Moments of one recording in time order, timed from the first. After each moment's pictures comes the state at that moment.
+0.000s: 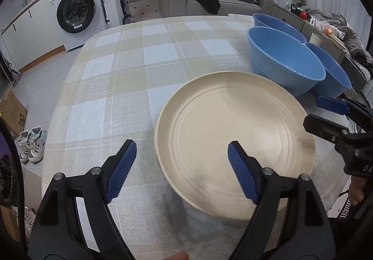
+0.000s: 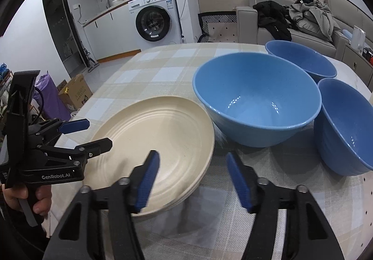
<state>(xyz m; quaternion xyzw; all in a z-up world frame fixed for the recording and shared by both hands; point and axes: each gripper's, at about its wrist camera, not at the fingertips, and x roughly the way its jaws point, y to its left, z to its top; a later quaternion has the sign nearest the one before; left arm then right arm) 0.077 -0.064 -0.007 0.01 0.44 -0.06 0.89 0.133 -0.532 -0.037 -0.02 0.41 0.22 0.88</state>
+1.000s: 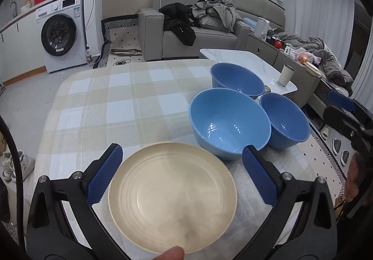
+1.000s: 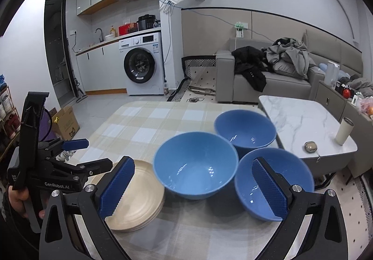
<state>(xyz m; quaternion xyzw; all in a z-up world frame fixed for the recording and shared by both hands) 0.092 -0.135 0.104 -0.02 0.36 -0.12 0.92 0.118 -0.618 0.097 -0.03 0.29 0.17 0.94</state>
